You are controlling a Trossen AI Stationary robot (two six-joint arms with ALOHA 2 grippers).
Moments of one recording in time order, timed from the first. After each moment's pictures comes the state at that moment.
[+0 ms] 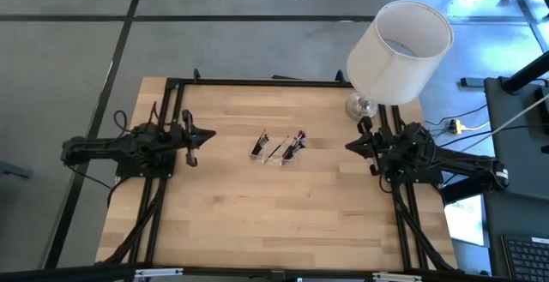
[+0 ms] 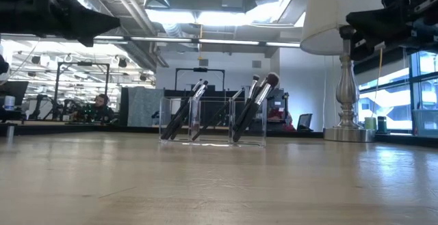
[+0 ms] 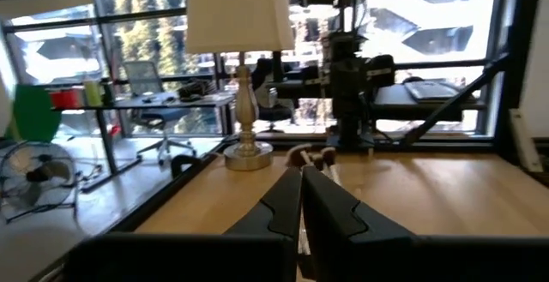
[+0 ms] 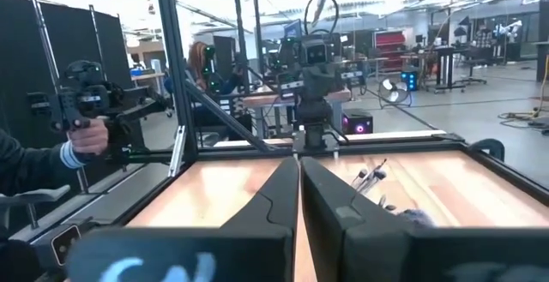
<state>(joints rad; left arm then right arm) 0.06 0.07 0.07 0.11 -0.18 0.07 -0.29 0.17 0.01 0.33 -0.40 0.15</state>
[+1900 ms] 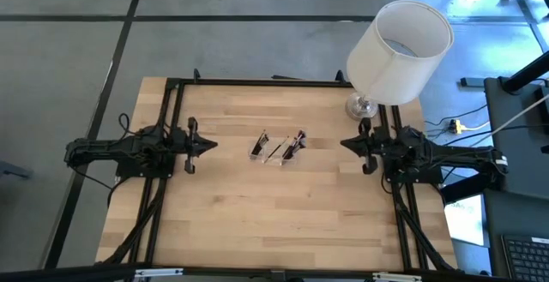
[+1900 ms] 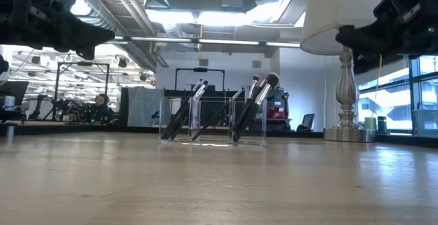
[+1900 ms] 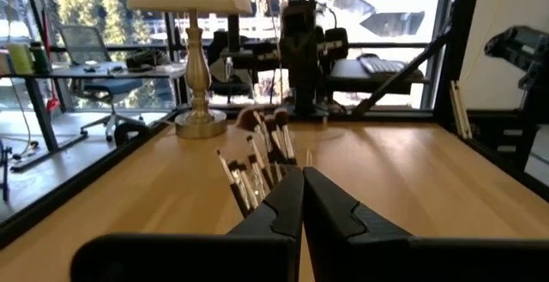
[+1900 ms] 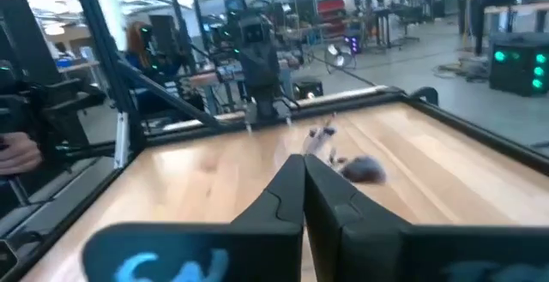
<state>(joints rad) 0.06 0.00 0.01 0.02 -0.03 0.00 -0.12 0.18 0.01 0.24 -0.05 0.17</state>
